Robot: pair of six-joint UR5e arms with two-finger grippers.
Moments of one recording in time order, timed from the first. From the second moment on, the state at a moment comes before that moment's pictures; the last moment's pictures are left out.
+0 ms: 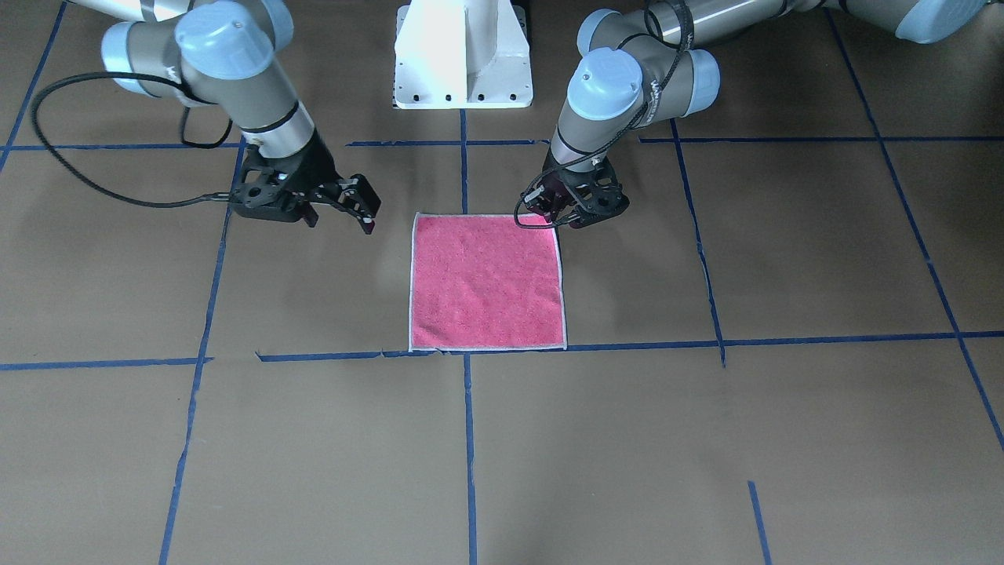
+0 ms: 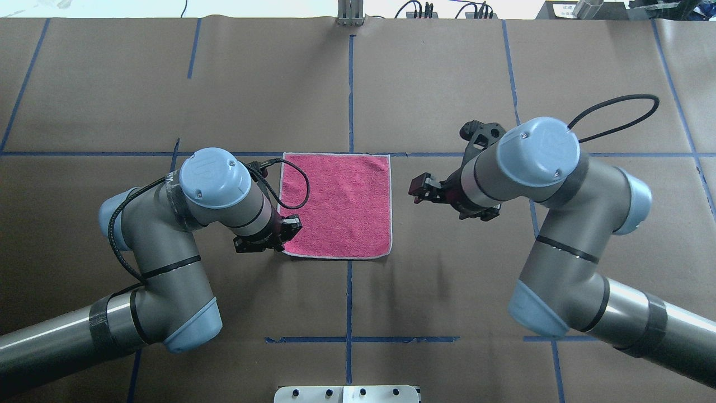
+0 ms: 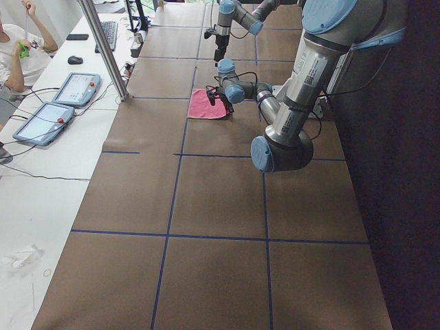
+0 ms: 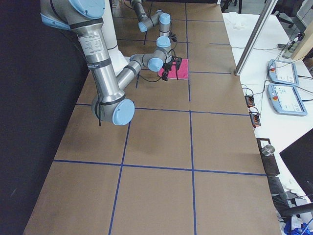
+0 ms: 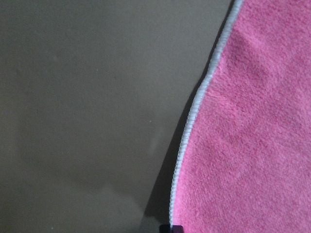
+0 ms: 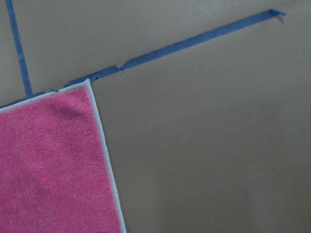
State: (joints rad) left arm -0.50 -2.11 -1.69 -1.74 -1.97 -1.61; right arm 0.56 -1.15 1.84 -1.35 1.87 1.54
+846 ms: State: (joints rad) left arm -0.50 -2.11 -1.69 -1.74 -1.97 -1.62; right arm 0.40 -1.05 1.73 -1.36 1.71 1.60
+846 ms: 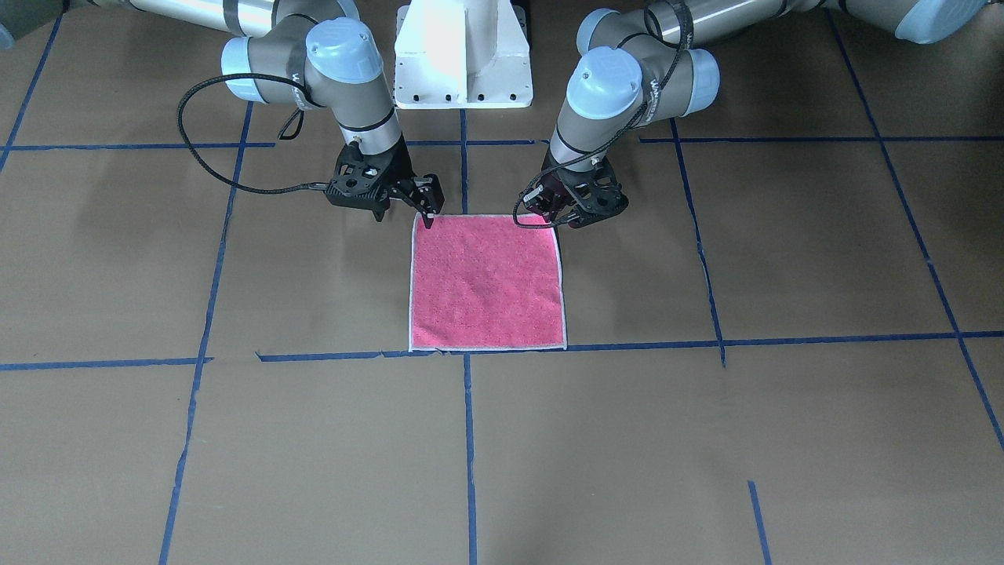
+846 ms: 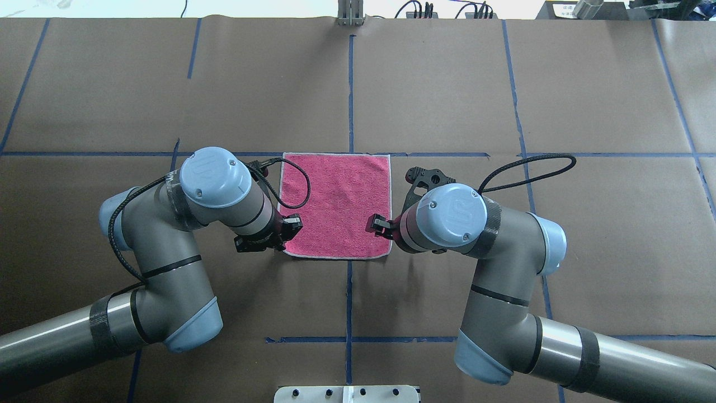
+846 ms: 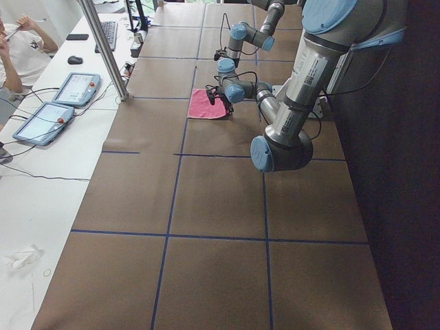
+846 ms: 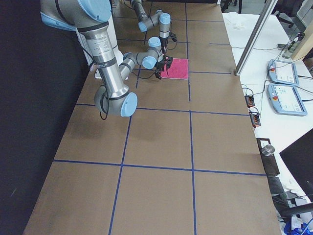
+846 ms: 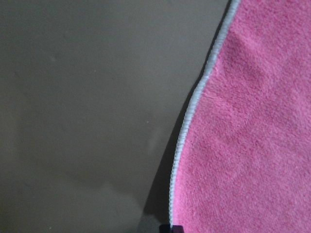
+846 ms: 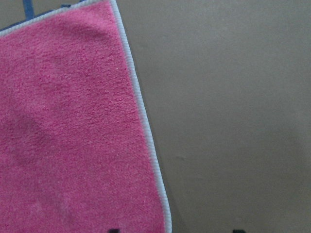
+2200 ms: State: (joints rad) left arm -0.50 -2.11 -1.69 -1.74 -1.97 -1.61; right arm 0.37 -1.04 1.69 -1.35 1.70 1.61
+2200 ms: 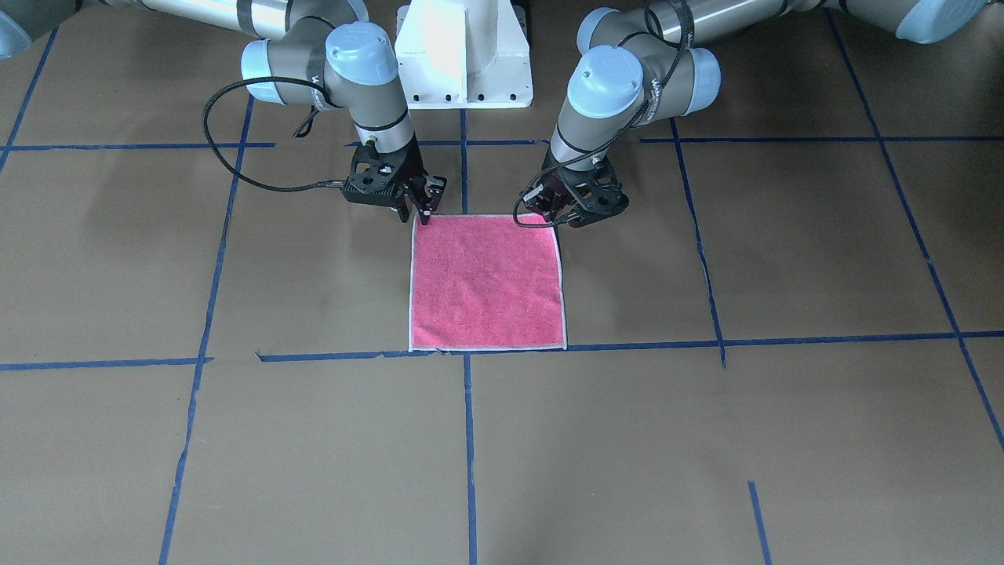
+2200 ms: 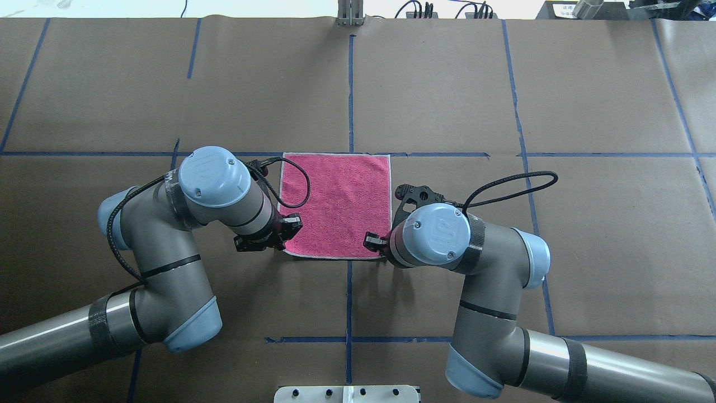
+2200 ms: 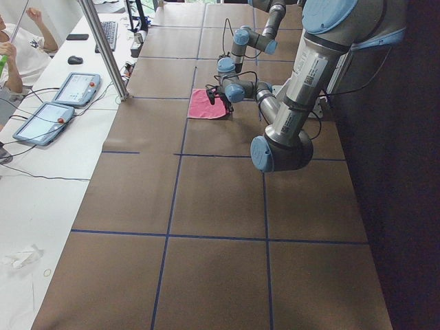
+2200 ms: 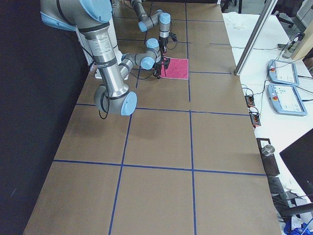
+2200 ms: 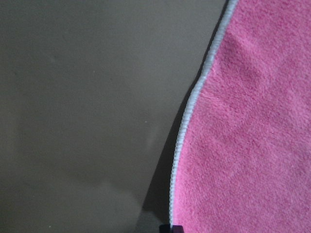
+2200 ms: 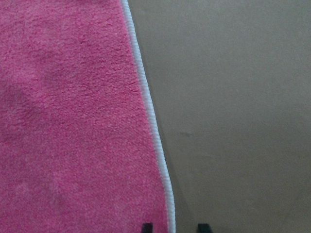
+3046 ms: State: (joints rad) left arm -0.50 -2.11 -1.69 -1.74 -1.97 -1.61; right arm 0.37 -1.04 1.71 -1.34 1.70 1.60
